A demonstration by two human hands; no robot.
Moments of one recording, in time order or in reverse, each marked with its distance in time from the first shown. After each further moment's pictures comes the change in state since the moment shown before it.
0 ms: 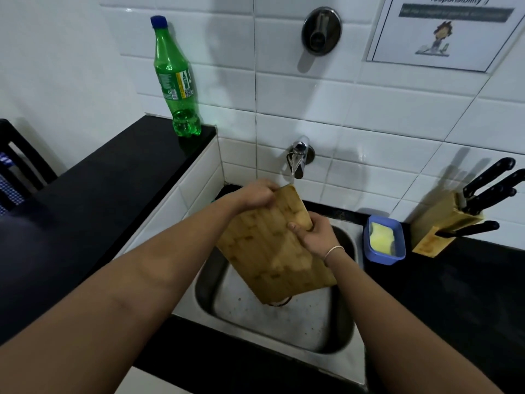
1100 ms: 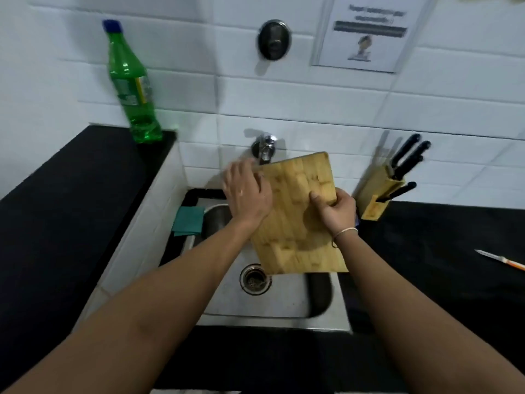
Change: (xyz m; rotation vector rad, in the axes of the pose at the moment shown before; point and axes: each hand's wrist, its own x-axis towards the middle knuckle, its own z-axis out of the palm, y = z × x) left_hand -0.036 0.015 0.060 0.099 0.813 0.268; right_hand -0.083 -0.061 -0.049 -0.027 0.691 0.063
